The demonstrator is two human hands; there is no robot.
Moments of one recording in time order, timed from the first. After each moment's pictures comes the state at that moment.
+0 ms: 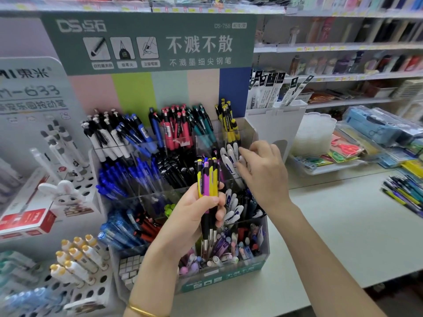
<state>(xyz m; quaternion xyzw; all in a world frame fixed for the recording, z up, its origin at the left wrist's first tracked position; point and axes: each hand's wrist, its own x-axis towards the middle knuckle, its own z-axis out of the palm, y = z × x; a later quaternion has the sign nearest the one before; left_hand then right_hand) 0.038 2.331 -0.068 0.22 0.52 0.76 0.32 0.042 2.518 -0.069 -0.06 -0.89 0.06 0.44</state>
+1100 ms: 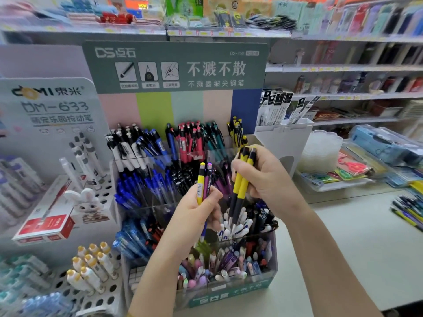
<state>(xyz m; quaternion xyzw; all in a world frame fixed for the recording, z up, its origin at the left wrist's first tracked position) 0.035 2.319 -0.044 0.20 0.66 0.70 0.19 0.070 2.471 0.007 0.00 -0.74 0.66 0.15</state>
